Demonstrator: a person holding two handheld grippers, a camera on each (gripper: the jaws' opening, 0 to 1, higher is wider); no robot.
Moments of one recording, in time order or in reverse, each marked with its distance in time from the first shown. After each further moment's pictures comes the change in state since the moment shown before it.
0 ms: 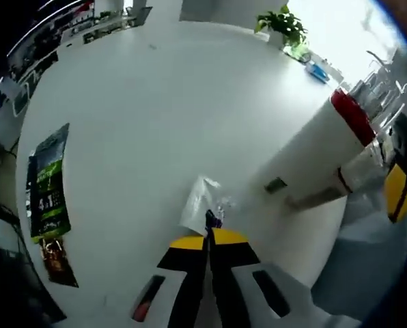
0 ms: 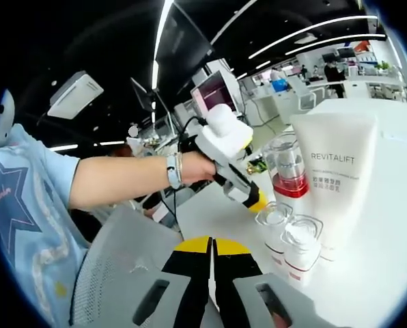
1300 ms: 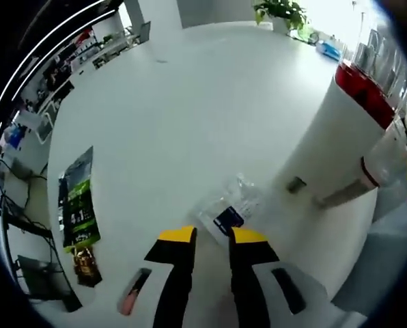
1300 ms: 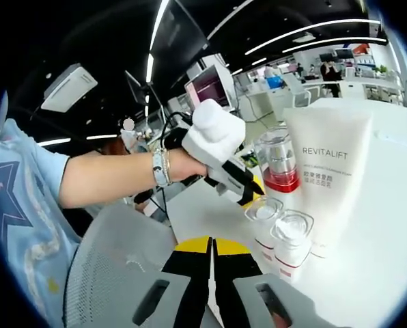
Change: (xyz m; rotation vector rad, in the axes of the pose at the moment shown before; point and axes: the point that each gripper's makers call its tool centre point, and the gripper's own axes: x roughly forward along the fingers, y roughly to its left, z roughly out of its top) left arm -0.009 0.020 0.006 -0.013 -0.054 0.193; right arm -0.002 -0.009 -0.005 -0.017 0.027 -0.055
